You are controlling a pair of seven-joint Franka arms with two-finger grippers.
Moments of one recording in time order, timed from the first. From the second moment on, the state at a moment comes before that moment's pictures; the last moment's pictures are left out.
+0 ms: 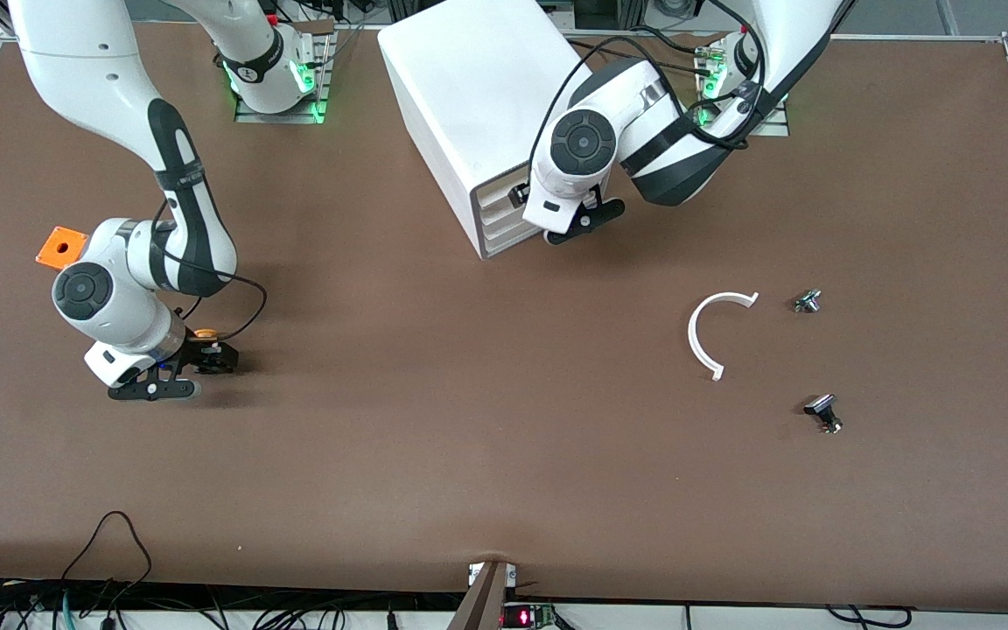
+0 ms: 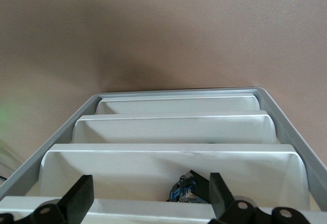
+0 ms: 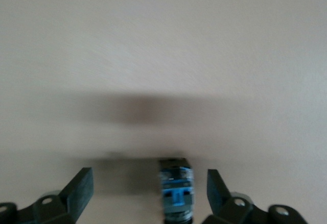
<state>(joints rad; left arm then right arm) 0.00 0.49 -0.87 -1.77 0.01 1.85 -1.33 0.32 0.55 -0.31 -1.85 0.11 2.45 -0.12</state>
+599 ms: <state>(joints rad) 0.01 0.49 -0.87 -1.76 0.08 1.85 -1.33 0.34 0.34 -0.32 -1.63 0.12 1.89 -0.08</state>
